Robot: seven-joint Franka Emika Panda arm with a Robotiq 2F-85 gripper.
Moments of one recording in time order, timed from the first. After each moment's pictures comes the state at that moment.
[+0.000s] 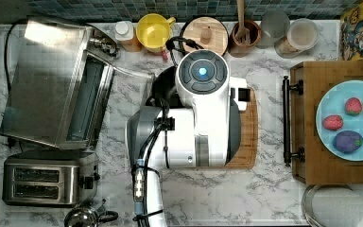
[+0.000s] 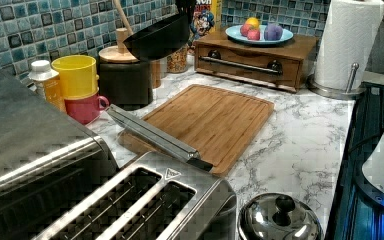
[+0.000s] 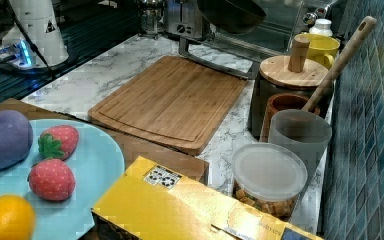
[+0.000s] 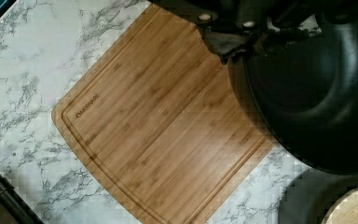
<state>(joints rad) 0.02 0.02 -0.02 -1.90 -0.05 0.25 0.08</state>
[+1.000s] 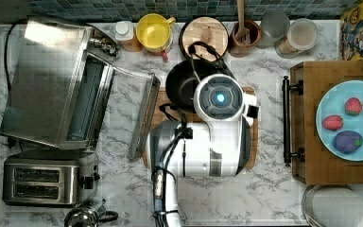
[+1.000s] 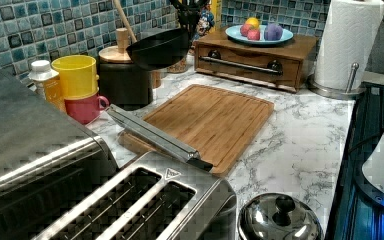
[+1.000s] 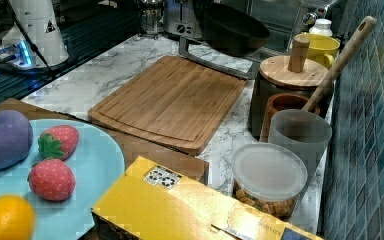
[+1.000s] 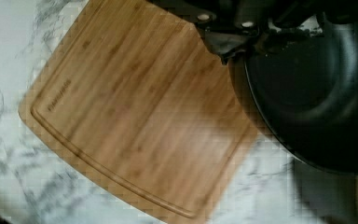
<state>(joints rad) 0.00 -0.03 -0.06 -2.12 -0.04 0.54 0.23</state>
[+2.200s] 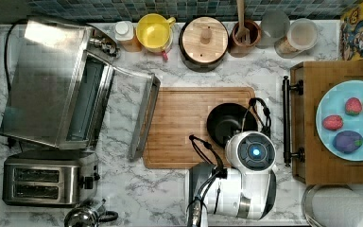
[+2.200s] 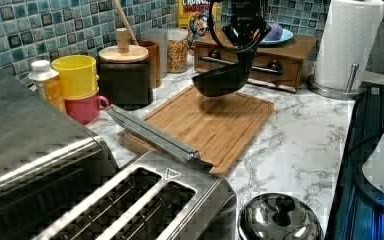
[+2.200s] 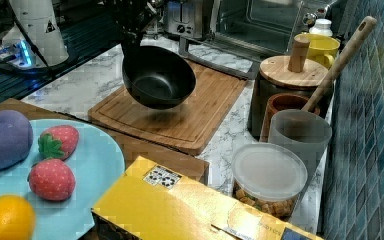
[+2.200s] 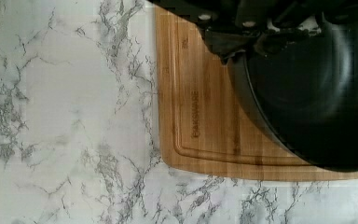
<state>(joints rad) -0.11 -0.18 -0.13 -2.51 -0.12 0.68 0.68</state>
